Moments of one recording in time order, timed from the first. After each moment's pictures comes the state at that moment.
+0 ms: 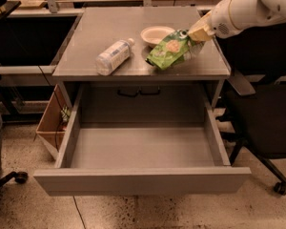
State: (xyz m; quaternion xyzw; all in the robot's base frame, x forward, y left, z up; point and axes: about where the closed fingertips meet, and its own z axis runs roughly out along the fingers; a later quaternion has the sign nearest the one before) arm 0.732 -0.168 0.953 -0.49 0.74 0.03 0.46
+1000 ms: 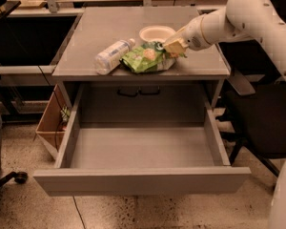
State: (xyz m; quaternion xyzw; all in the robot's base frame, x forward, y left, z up) arm 0.757 -0.100 0.899 -0.49 0.73 0.12 0.46
